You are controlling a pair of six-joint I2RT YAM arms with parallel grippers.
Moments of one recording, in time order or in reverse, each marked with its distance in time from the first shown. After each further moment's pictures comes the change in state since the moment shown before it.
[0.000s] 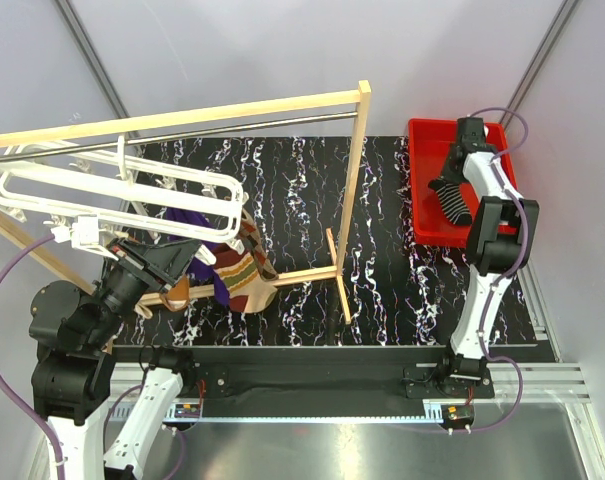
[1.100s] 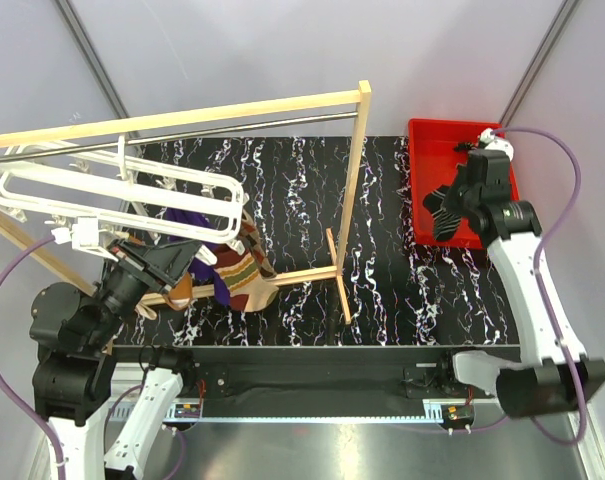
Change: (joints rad) left arm 0.000 -0.007 -0.011 0.008 0.003 -0.012; right arm 0.193 -0.977 -0.543 -0.161 0.051 0.129
